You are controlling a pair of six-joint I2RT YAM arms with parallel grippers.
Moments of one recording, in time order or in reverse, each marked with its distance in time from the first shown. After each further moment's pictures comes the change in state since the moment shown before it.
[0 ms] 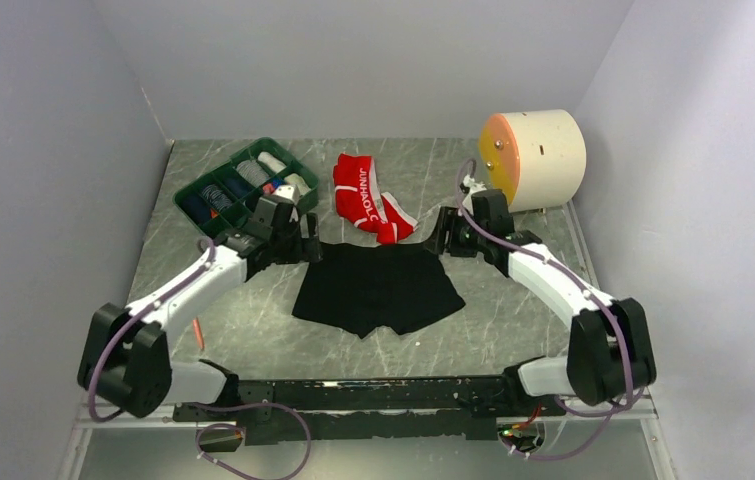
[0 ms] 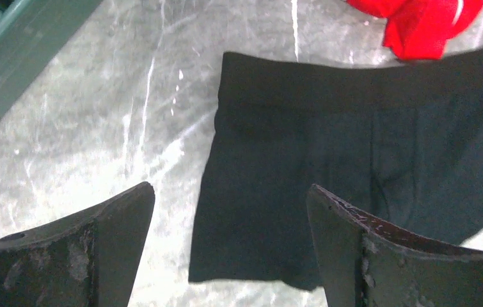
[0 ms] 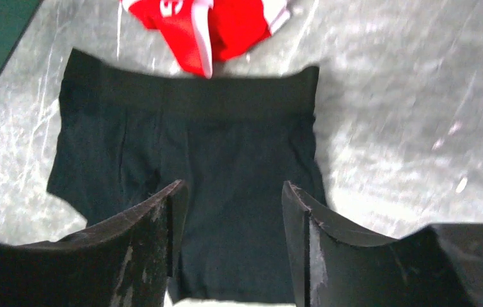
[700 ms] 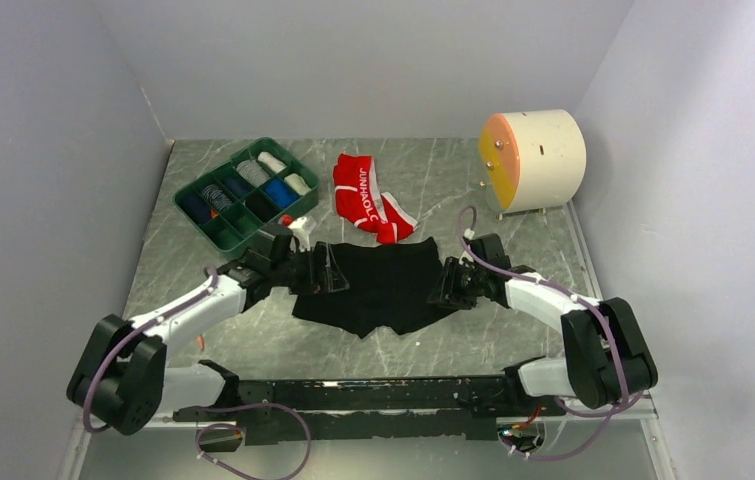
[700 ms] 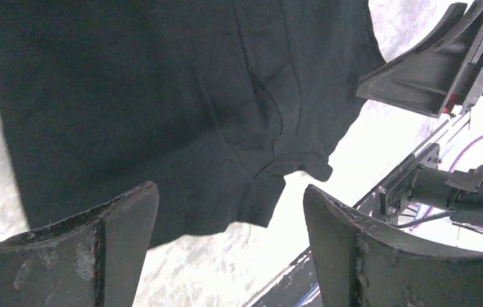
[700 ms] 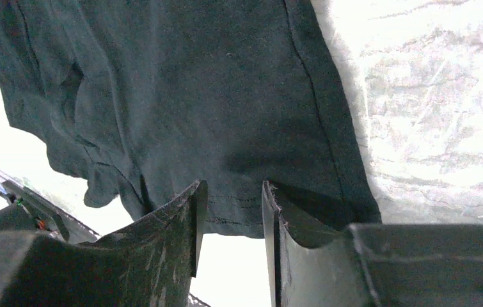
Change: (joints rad) left arm -0.031 -0.147 -0.274 0.216 0.451 -0.137; right arm 0.000 -0.066 -0.340 0.001 -0.142 0.178
